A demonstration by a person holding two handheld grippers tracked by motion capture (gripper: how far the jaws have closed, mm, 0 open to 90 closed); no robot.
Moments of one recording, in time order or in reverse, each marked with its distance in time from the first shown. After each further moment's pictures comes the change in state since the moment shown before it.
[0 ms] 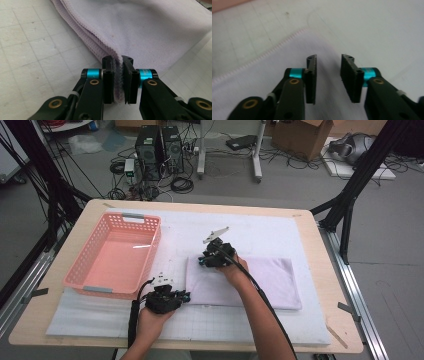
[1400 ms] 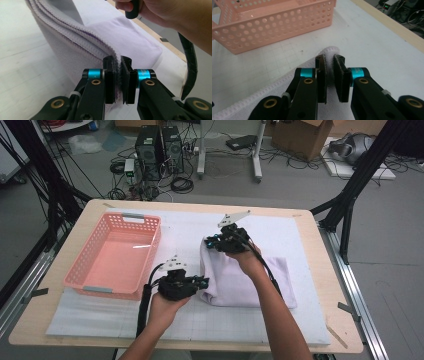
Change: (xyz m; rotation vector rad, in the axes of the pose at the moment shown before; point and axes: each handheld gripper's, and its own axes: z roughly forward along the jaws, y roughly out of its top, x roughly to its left) left arm -0.049 0.067 -0.002 -0.095 -0.176 0.078; right arm -0.019 0.021 -0.072 -0.190 0.068 -0.025
